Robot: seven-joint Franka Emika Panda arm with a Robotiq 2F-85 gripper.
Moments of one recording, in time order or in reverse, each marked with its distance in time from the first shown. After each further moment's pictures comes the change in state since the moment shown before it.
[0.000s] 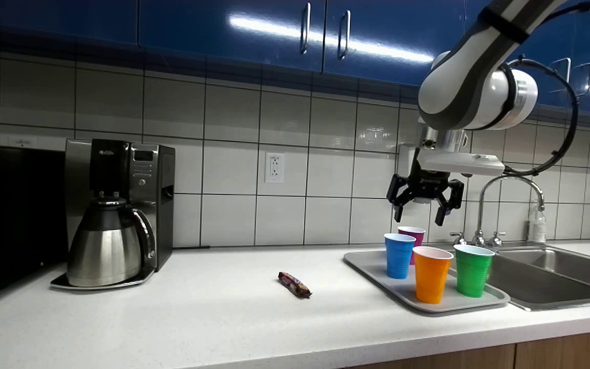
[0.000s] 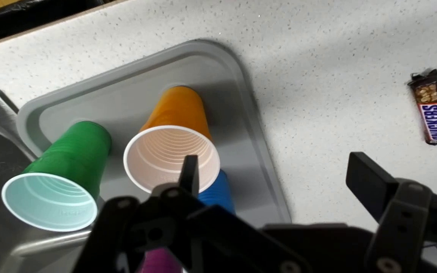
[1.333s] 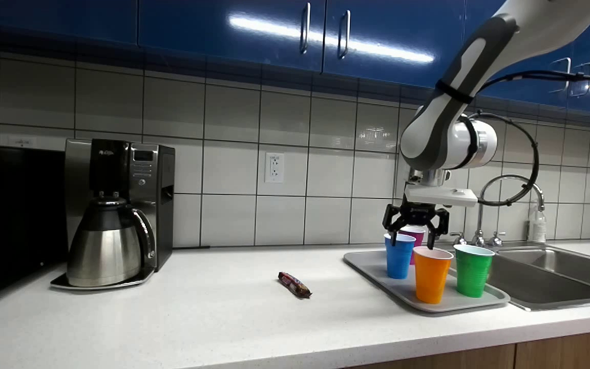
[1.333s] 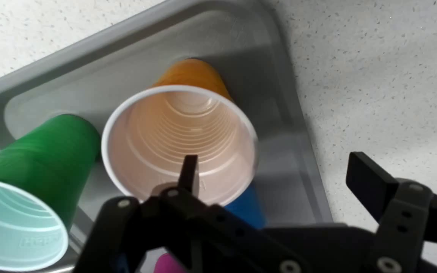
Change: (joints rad) arm -0.028 0.406 -0.084 0.212 -0.075 0.109 0.002
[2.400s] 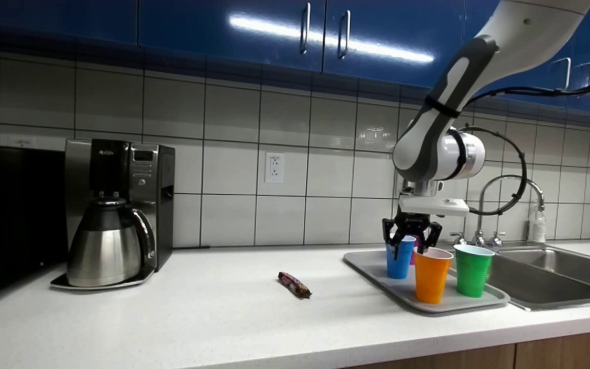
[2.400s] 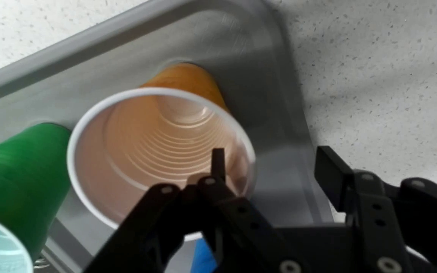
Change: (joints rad) arm 0.078 0.100 -0.073 0.056 -0.004 0.000 0.000
